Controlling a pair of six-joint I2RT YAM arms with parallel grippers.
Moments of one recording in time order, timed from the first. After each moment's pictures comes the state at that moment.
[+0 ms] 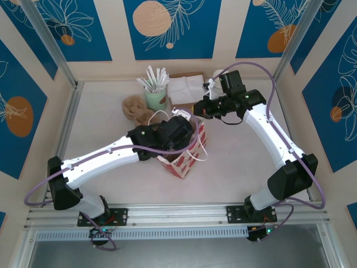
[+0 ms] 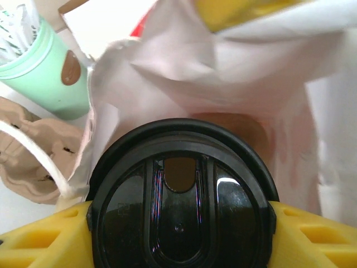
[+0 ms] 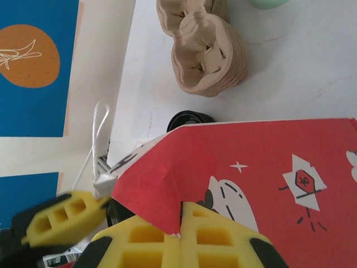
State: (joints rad) left arm -1.08 1.50 1.49 -0.84 -0.51 -0.36; right arm 0.38 1.51 1.54 -0.91 -0.67 0.48
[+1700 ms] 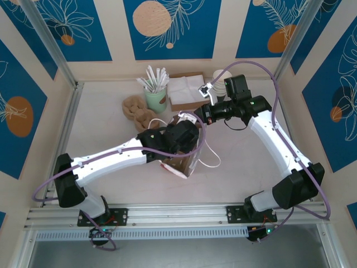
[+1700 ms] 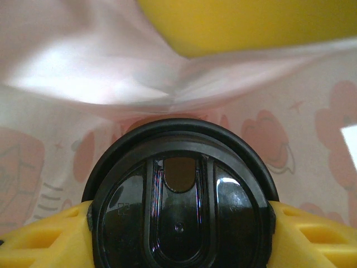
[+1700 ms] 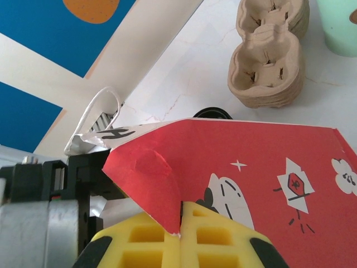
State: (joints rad) left arm -1.12 1.56 1.45 -0.73 -0.52 -0.40; right arm 0.36 1.41 1.45 -0.85 -0.84 0.09
